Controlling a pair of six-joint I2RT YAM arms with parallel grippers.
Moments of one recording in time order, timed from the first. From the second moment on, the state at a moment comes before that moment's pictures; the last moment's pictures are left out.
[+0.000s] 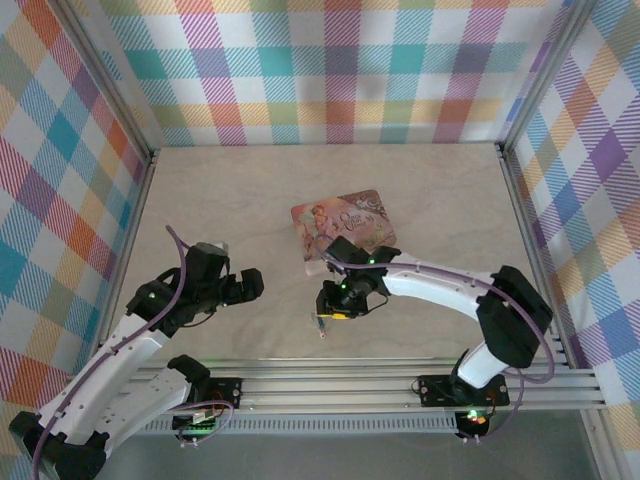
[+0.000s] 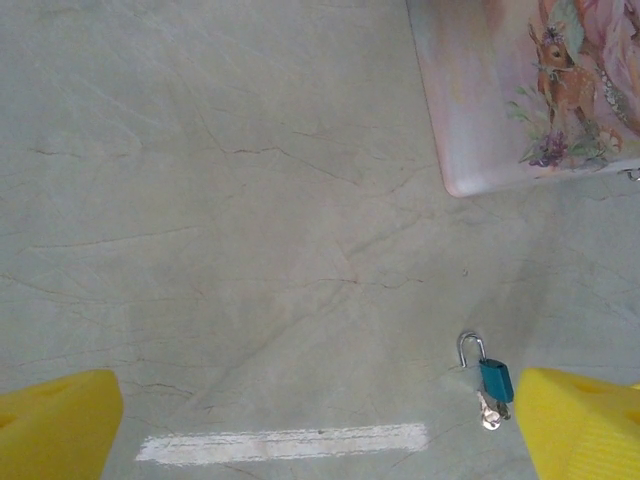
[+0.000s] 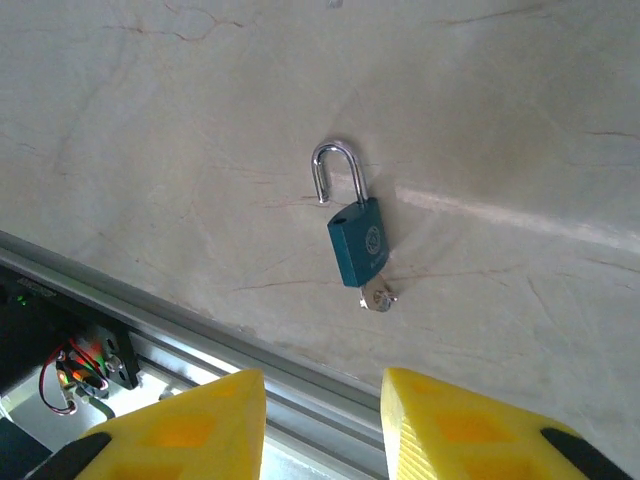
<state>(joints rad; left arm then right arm) -0.52 0.79 0.82 -0.96 -0.10 -0.65 0.93 1.56 1.05 -0.71 -0.33 0.92</state>
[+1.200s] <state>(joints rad) -0.24 0.96 0.63 -0.26 -0.30 -0.20 0.36 1.18 0.93 -0.64 0.12 0.30</state>
